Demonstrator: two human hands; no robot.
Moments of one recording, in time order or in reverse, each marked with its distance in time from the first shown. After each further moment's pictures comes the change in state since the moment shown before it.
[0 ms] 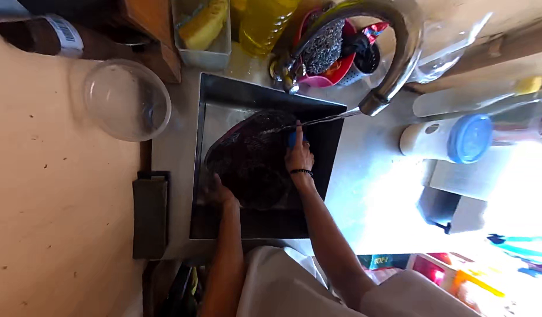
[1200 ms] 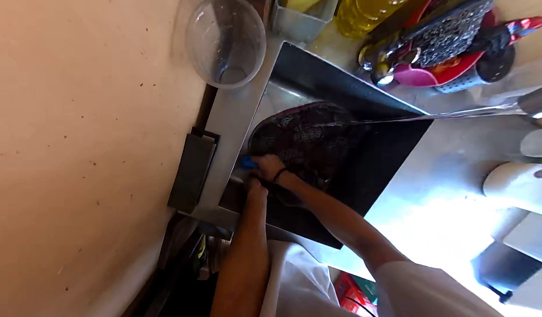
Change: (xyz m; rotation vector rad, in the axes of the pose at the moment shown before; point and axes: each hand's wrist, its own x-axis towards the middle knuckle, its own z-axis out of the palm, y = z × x) left_hand -0.009 -0.025 -0.017 -0.510 -0.041 -0.532; right_hand -0.034 -0.089 0.126 -0.116 -0.648 -0.878
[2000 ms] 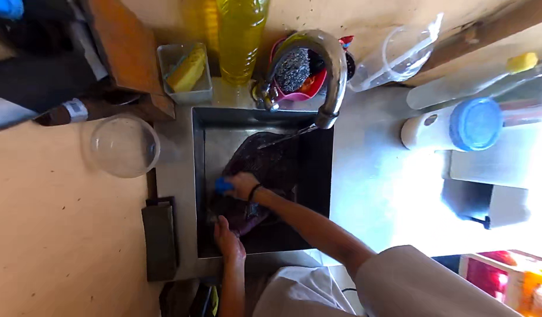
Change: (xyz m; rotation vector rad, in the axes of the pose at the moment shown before) left_hand -0.090 0.032 -0.047 0.383 -0.277 0.467; right_hand -0.022 0.010 -0.044 0.188 0.220 0.204
